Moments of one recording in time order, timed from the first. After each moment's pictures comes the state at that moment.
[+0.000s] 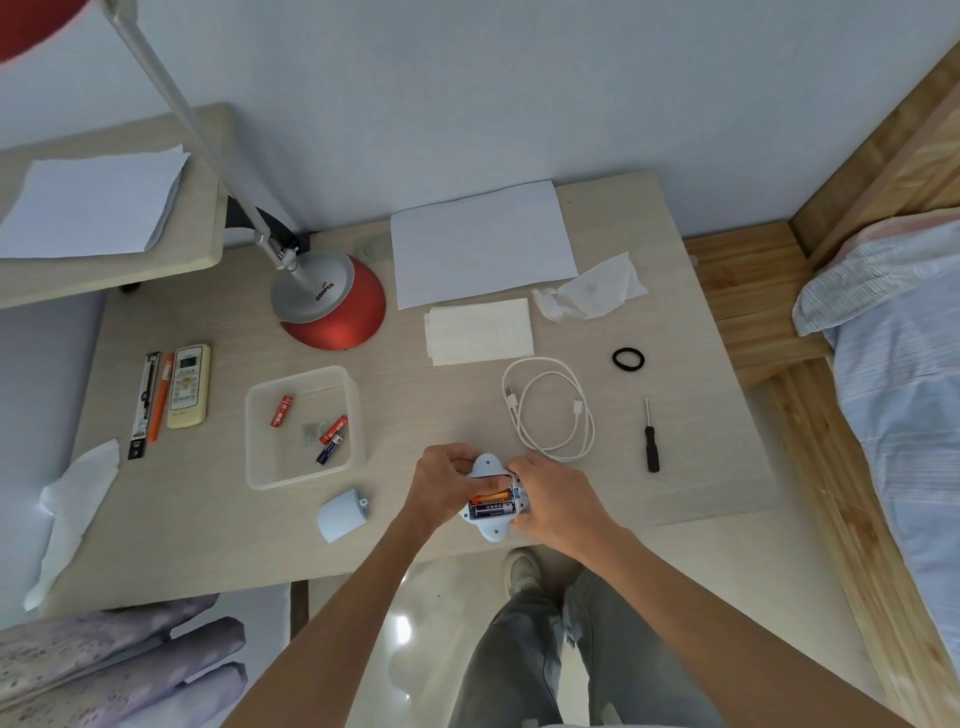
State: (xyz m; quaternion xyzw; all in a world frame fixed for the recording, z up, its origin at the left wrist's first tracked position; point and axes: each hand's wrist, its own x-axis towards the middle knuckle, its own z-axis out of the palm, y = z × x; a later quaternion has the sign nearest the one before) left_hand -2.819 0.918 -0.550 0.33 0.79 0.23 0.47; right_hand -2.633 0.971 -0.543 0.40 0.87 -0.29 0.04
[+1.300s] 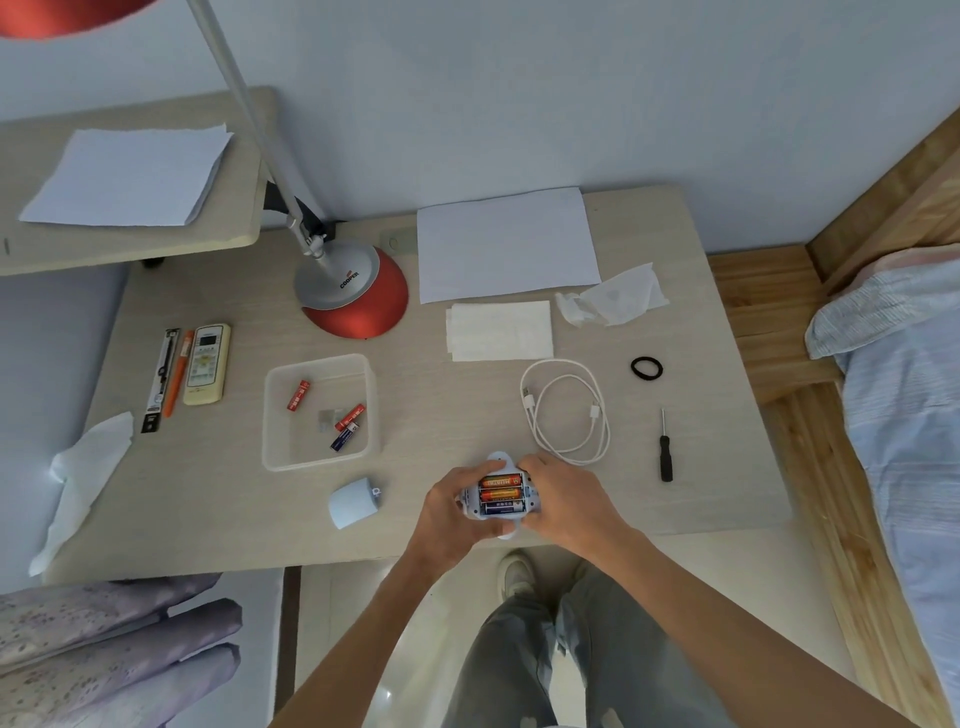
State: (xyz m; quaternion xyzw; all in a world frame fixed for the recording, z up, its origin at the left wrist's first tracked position) left_hand -2.810 0.855 -0.576 0.42 0.71 0.35 0.44; right_hand -2.638 0.971 -0.538 0.39 0.87 -0.28 0.07
